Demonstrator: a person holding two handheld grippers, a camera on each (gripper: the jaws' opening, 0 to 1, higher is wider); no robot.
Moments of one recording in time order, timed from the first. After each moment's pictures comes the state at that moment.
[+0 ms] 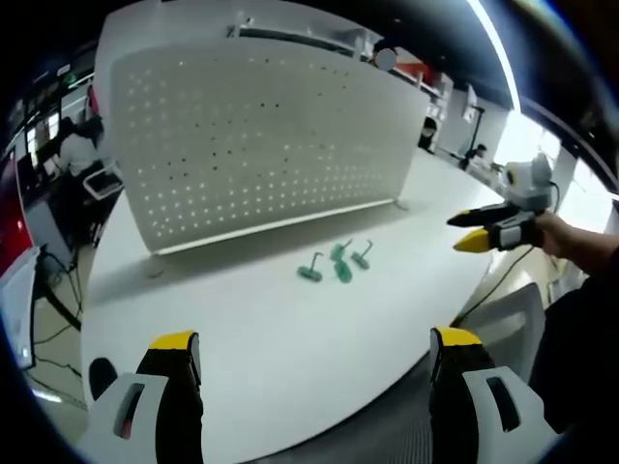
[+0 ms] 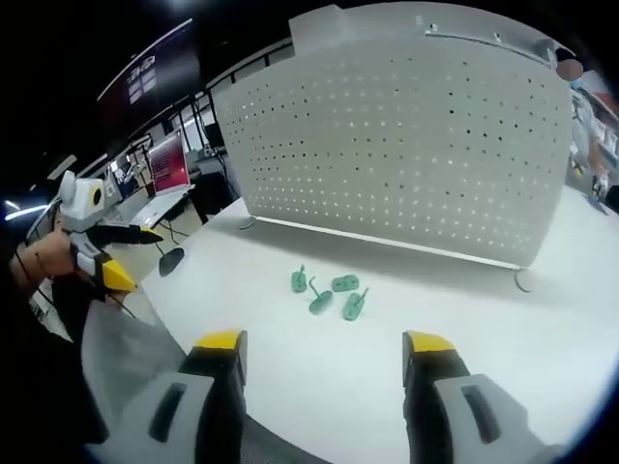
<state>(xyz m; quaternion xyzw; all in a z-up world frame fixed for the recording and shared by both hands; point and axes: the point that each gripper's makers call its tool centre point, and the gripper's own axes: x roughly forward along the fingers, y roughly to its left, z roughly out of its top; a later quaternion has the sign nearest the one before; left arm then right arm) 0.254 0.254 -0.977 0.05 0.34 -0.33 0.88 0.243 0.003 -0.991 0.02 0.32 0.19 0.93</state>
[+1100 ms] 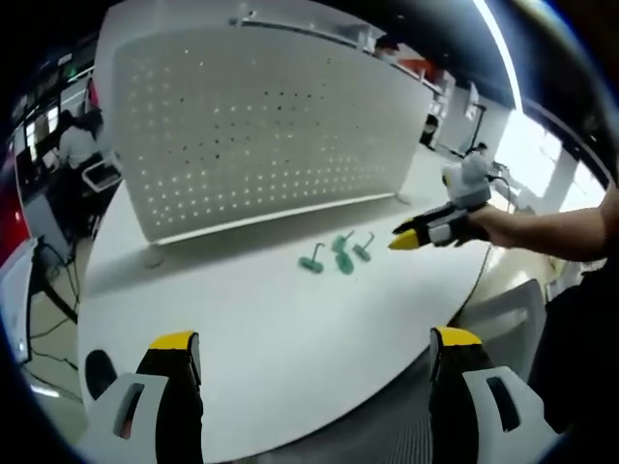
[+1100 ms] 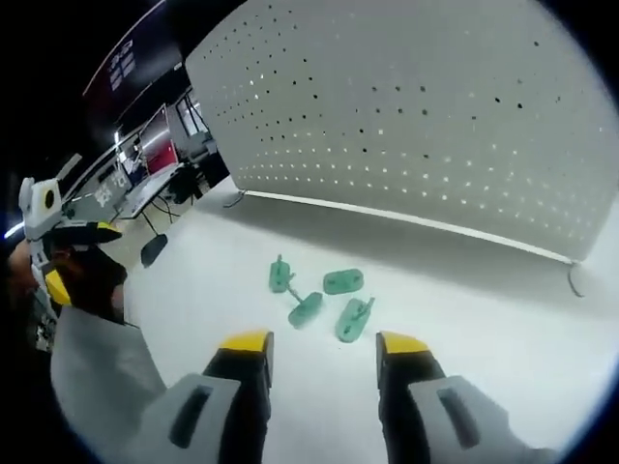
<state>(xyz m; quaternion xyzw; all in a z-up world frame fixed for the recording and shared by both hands) 0.252 0.260 -0.989 0.04 0.36 -0.33 0.87 0.327 0.021 -1.076 0.04 0.38 0.22 0.90</state>
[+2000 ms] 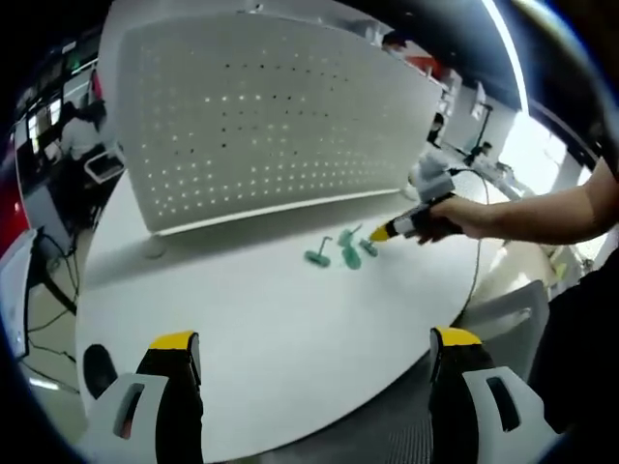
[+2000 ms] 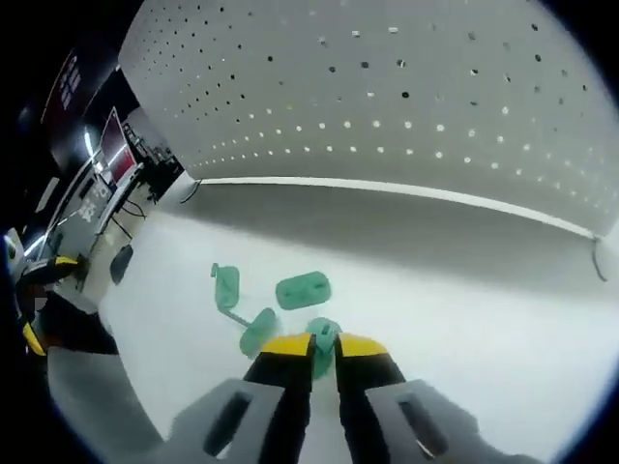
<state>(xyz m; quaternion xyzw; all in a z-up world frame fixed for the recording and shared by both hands) 0.259 0.263 -0.998 0.03 0.37 -0.33 0.87 0.367 0.012 -1.127 0.07 0.46 0.18 0.87</state>
